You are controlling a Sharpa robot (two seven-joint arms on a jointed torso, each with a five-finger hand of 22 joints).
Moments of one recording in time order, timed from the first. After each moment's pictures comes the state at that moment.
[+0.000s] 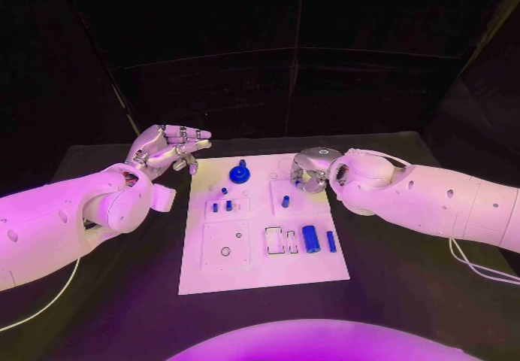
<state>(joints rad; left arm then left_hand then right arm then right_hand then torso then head) 1.21 -0.83 -0.11 1.42 -0.17 -0.24 0.48 1.29 -0.06 0.43 -0.10 0.11 1.02 0.17 0.13 0.07 1.06 0.09 0.34 0.09 1.37 0.00 1.25 0.85 0.16 1.31 0.10 0.72 0.81 1.10 -0.75 0.00 1.40 -1.69 -0.15 -0.20 1.41 -0.10 0.57 -0.05 0.12 1.05 0.16 0.16 0.07 1.11 0.08 0.29 0.07 1.47 0.00 1.34 1.18 0.18 1.12 0.10 1.02 0.45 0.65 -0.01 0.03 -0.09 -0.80</state>
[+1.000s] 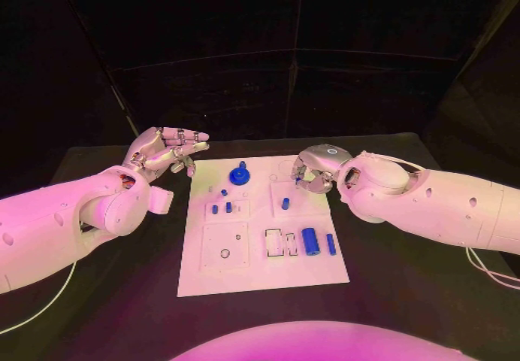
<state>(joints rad) 1.21 -0.84 -0.11 1.43 -0.17 -0.24 0.47 1.29 -0.06 0.43 -0.10 0.11 1.01 0.17 0.13 0.07 1.06 0.09 0.34 0.09 1.37 0.00 1.25 0.85 0.16 1.31 0.10 0.72 0.81 1.10 -0.84 0.00 1.54 -1.71 -0.28 -0.22 1.40 -0.11 0.57 -0.05 0.12 1.05 0.16 0.16 0.07 1.12 0.08 0.29 0.07 1.47 0.00 1.35 1.20 0.18 1.12 0.10 1.03 0.45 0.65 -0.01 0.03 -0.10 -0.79</state>
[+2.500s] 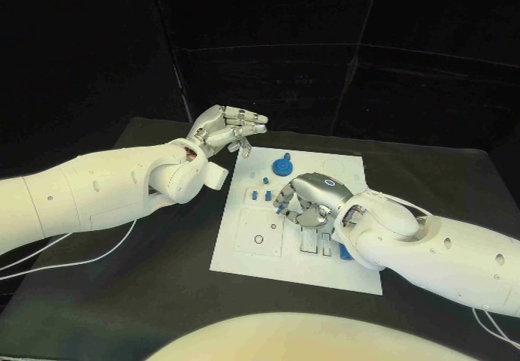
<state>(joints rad) 1.21 -0.82 -0.11 1.43 -0.15 -0.25 0.51 1.29 -0.06 0.43 -0.10 0.11 1.01 0.17 0.13 0.07 1.06 0.09 0.35 0.09 1.37 0.00 1.25 0.85 0.16 1.32 0.11 0.72 0.82 1.01 -0.69 -0.01 1.65 -1.64 -0.35 -0.12 1.39 -0.12 0.58 -0.07 0.15 1.06 0.15 0.16 0.07 1.13 0.08 0.29 0.07 1.47 0.00 1.36 1.22 0.18 1.12 0.10 1.04 0.46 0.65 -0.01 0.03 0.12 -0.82</state>
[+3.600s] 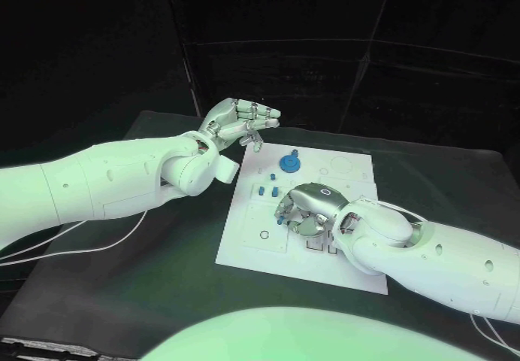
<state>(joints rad) 1.21 -0.81 -0.11 1.43 -0.14 -0.26 0.51 1.29 -0.06 0.43 -0.10 0.11 1.01 0.17 0.13 0.07 1.06 0.09 0.35 0.10 1.37 0.00 1.25 0.85 0.16 1.32 0.11 0.72 0.82 1.00 -0.63 -0.05 1.60 -1.66 -0.29 -0.11 1.39 -0.11 0.58 -0.06 0.15 1.06 0.16 0.16 0.07 1.13 0.08 0.29 0.07 1.47 0.00 1.37 1.22 0.18 1.12 0.10 1.04 0.46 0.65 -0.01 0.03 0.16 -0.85</state>
